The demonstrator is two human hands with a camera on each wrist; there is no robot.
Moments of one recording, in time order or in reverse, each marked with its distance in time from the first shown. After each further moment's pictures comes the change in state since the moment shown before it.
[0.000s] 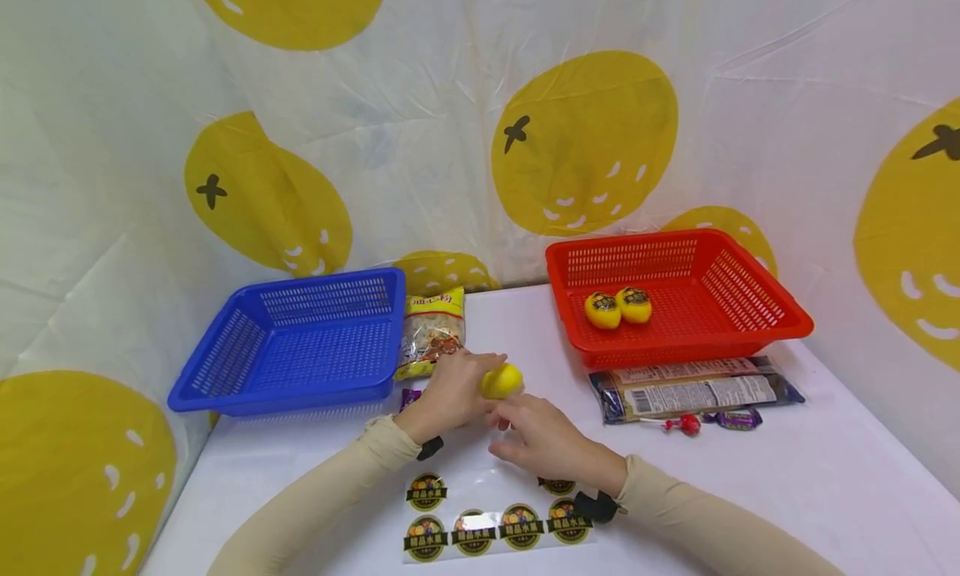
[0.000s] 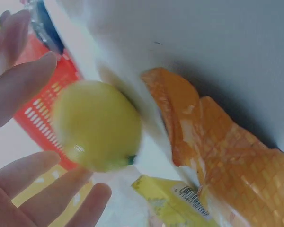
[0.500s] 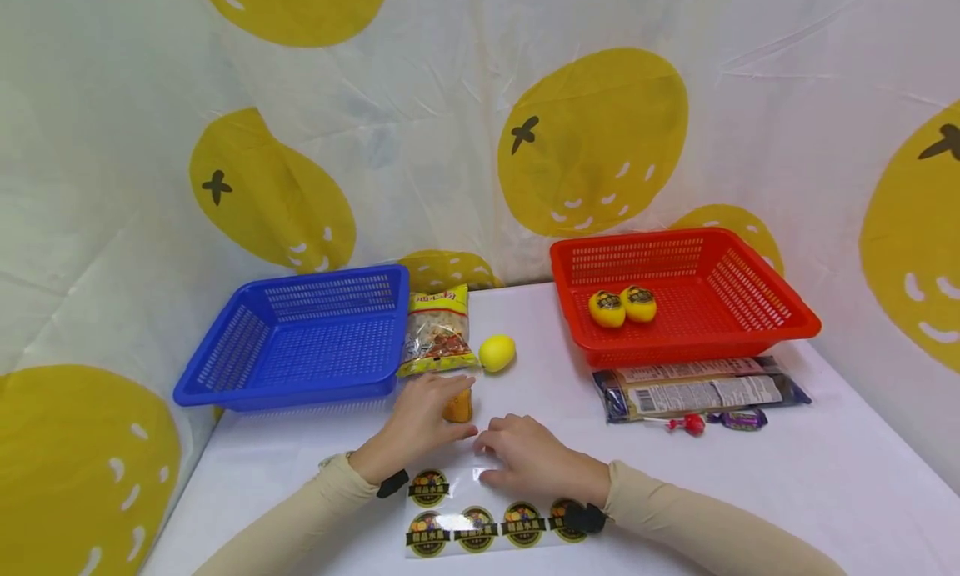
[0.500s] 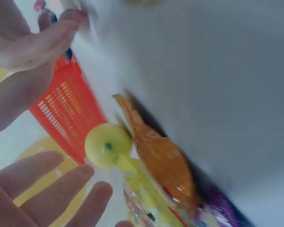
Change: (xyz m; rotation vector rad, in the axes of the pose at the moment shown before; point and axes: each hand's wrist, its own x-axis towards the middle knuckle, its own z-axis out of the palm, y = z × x) left_hand -0.065 -0.015 -0.018 -0.115 0.006 -0.042; right_hand 0.005 -0.014 0.020 -0.062 -0.160 -0.045
